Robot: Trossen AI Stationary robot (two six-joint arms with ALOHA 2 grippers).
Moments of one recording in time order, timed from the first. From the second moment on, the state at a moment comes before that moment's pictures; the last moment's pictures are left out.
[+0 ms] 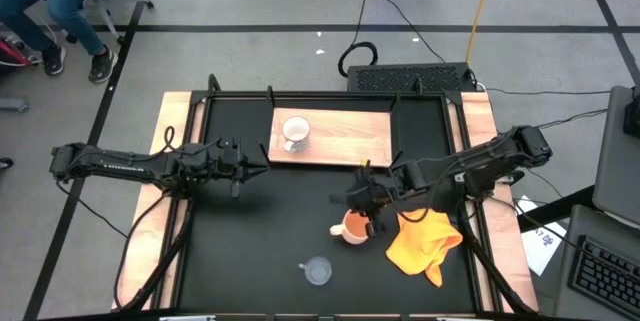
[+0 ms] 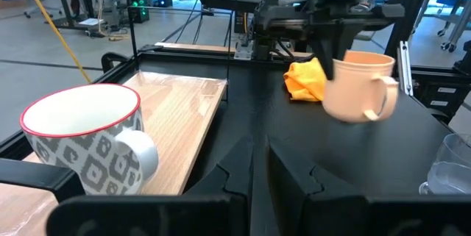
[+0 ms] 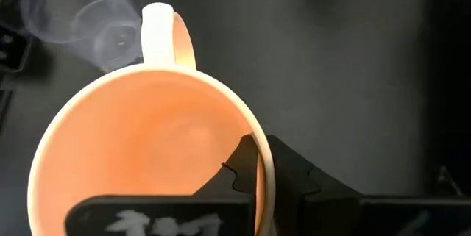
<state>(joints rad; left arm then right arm) 0.02 0.59 0.20 0.26 -0.02 -0.06 0.23 1.53 1.12 -0.55 -0.03 0.13</state>
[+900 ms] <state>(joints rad) 0.02 0.59 0.20 0.23 -0.02 -0.03 0.03 1.68 1.23 -0.55 -0.19 -0.09</state>
